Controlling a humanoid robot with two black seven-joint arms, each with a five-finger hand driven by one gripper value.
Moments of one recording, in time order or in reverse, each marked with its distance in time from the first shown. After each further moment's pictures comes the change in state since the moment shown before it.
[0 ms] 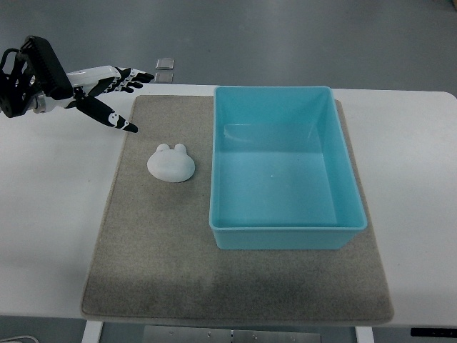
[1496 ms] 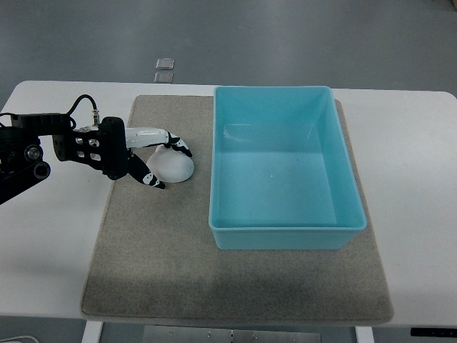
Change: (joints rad) left arm 0.081 -0.092 0.068 -0.151 0.437 0.130 0.000; right arm 0.000 0.000 0.000 0.000 -0.001 0.000 0.000
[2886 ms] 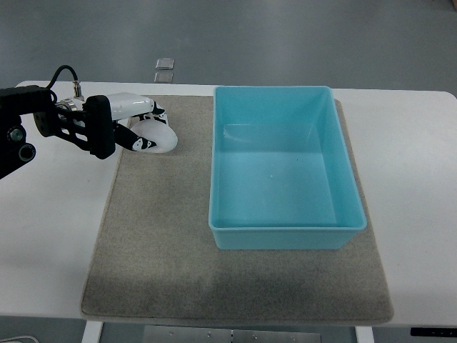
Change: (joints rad) left arm -0.077 0.058 -0.014 0.004 0.064 0.082 -0.002; right arm 0.000 0.000 0.000 0.000 0.000 0.000 0.000
